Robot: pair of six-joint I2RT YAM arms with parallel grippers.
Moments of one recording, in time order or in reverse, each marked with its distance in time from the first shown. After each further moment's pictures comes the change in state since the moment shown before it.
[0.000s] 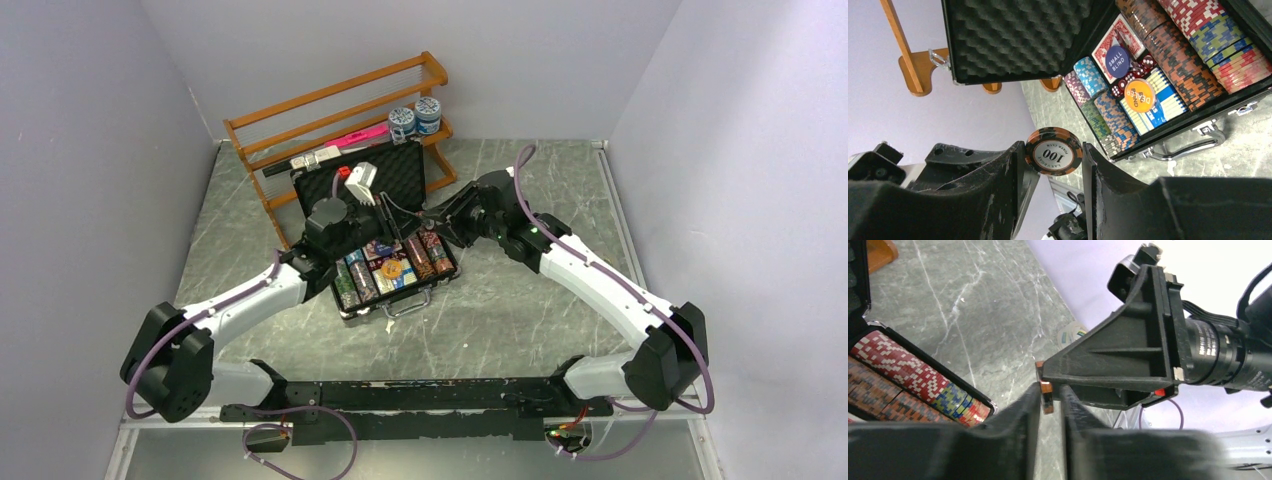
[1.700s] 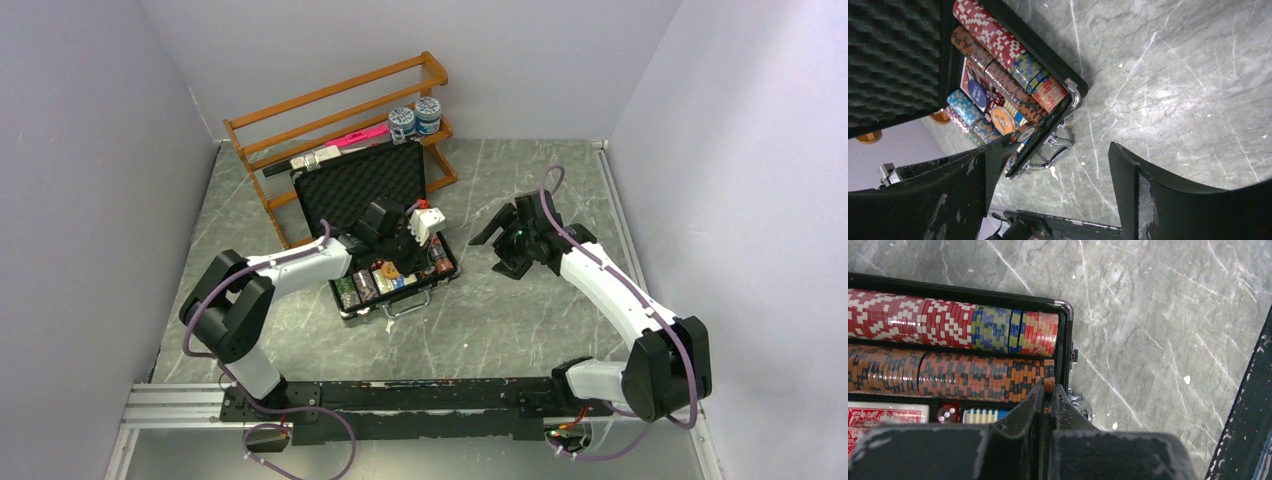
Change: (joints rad) left arm -0.078 0.352 0.248 -0.528 0.130 0.854; right arm -0.286 -0.062 -0.193 -0.205 -0.050 -0.265
